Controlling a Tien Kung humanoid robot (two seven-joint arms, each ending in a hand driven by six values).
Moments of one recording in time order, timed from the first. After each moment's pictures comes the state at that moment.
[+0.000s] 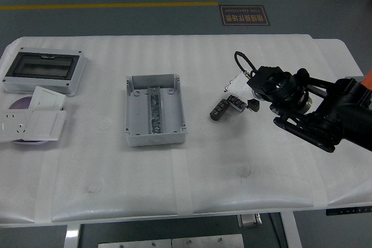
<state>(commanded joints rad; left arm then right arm) -0.02 0.21 -0.74 -0.18 0.86 -0.09 0.41 0.98 -0.34 0.32 1.06 -2.27 0.53 -0.12</state>
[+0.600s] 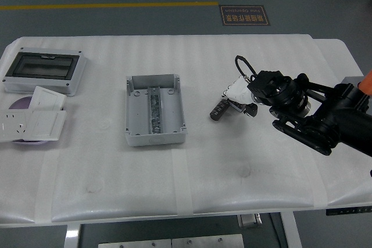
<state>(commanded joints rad) -0.02 0.21 -0.72 -0.18 0.84 -0.08 0.40 0.95 -0.32 0.33 1.03 -2.27 0.48 -0.08</state>
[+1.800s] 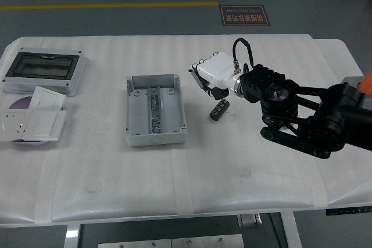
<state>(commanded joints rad) -0.01 0.20 -0.70 -0.18 0.81 -0.07 0.38 1.02 -0.34 0.22 1.33 -1.82 -0.03 -0.36</state>
